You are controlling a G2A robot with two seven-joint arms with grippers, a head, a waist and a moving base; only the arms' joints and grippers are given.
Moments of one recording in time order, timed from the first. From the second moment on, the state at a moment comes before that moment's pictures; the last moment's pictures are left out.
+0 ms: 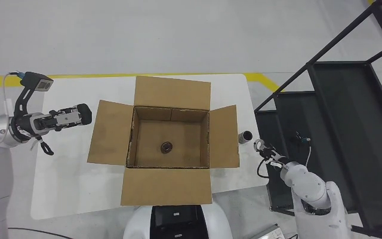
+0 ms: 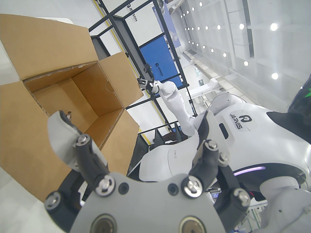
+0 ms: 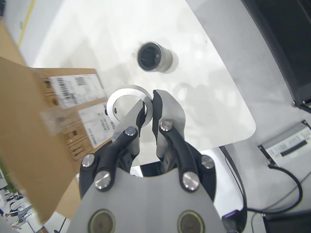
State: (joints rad) left arm 1.09 -0.95 -1.68 -1.53 -0.51 -0.29 -1.53; right arm -1.92 -1.38 1.90 -2.11 -0.55 0.22 0.72
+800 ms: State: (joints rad) left arm 1.09 -0.95 -1.68 -1.53 -0.51 -0.29 -1.53; right arm -1.50 -1.38 1.16 -2.14 -1.06 0.32 0.91
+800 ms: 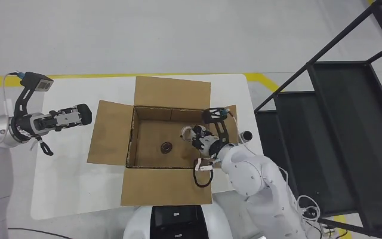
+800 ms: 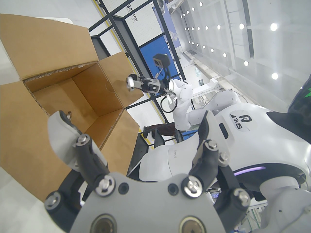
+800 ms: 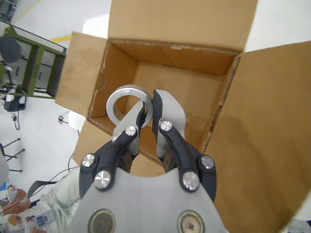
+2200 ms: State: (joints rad) left arm 1.09 -0.95 -1.68 -1.53 -0.51 -0.29 -1.53; right arm -1.56 -1.43 1.19 -2.25 -0.85 0.26 0.87
